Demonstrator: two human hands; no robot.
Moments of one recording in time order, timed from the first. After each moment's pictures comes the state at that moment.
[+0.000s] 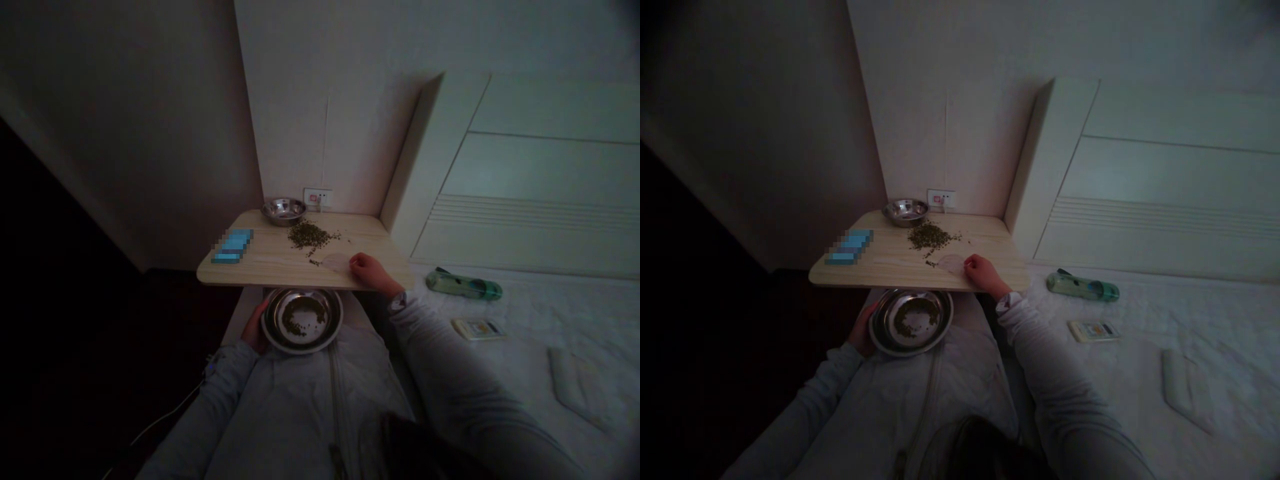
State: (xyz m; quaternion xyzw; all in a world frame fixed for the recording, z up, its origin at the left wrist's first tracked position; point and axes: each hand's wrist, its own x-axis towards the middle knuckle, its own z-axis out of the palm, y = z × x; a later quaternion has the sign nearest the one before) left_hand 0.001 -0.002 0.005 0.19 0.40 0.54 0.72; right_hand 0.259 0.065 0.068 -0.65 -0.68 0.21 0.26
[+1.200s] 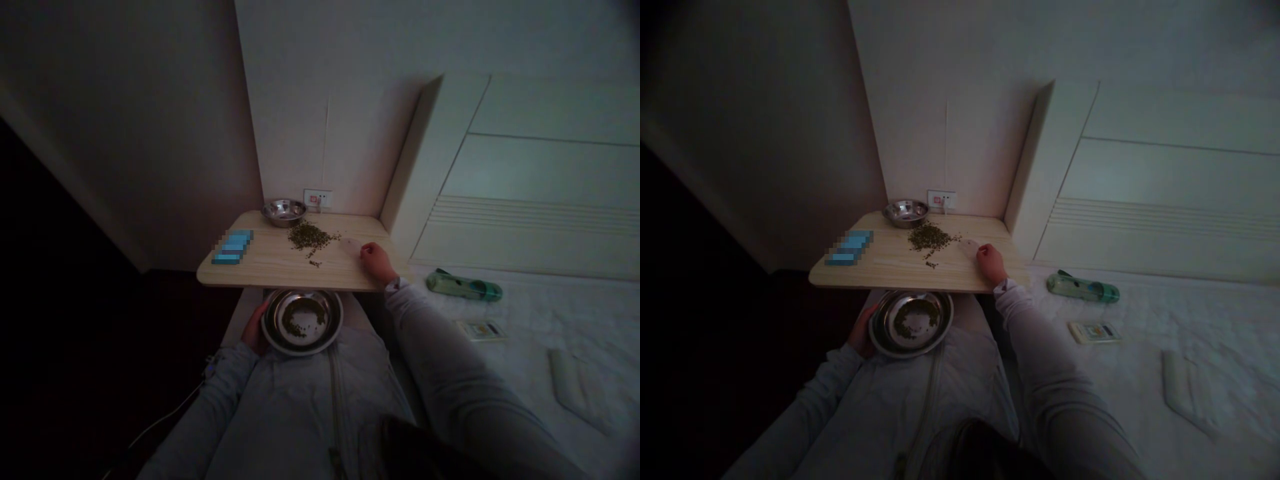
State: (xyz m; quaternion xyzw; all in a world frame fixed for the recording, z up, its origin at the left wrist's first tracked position) left_hand 0.002 -0.002 0.009 0.16 0.37 0.54 0.74; right_hand 0.283 0.106 0.054 -0.71 -0.58 0.12 0.37
